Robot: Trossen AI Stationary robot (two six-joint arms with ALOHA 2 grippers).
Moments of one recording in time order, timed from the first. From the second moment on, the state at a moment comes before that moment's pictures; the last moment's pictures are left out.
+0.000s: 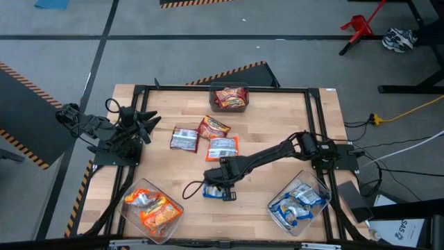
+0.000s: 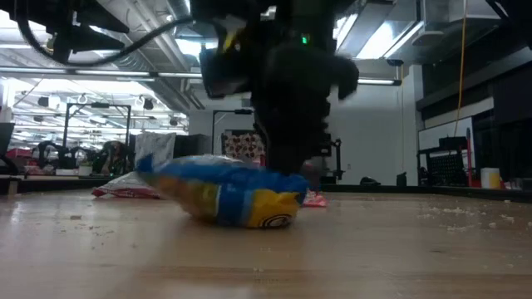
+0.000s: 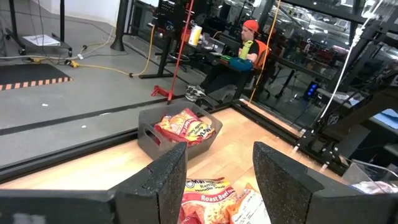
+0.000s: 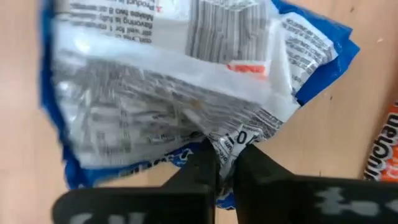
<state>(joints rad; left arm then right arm) -0.48 0.24 0.49 -0.46 -1.11 -0.55 0.27 2.28 1.81 -0.90 -0.01 0.18</state>
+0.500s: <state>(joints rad) -0.48 0.24 0.49 -0.46 -1.11 -0.55 0.31 2.26 2.16 -1.32 0.04 0.40</state>
